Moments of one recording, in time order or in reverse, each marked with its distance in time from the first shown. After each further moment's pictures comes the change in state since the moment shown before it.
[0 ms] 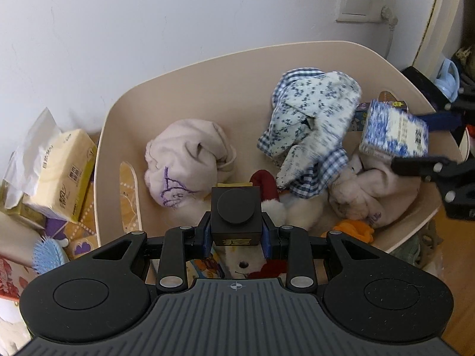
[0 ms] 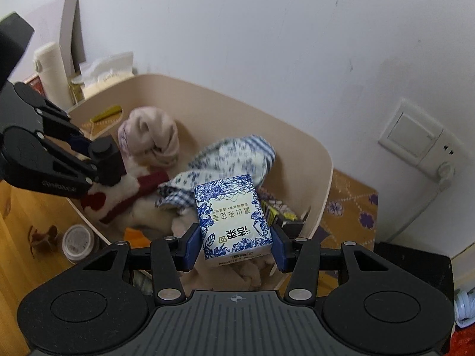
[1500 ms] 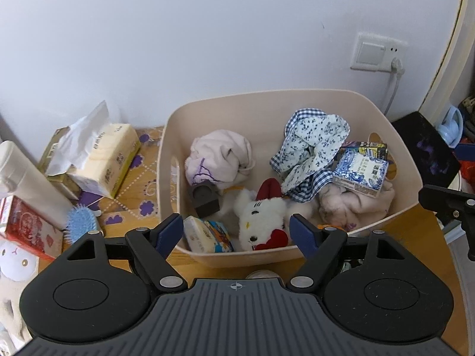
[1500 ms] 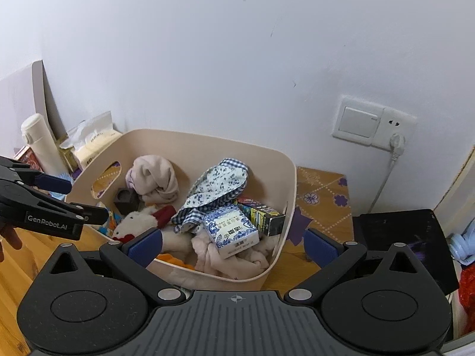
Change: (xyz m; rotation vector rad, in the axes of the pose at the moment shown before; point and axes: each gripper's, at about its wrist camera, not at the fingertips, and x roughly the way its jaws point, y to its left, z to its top) left arm -0.086 0.007 -0.022 -0.150 -0.098 0.046; right arm -0.083 0.013 -0.002 0.267 -0.103 -0.078
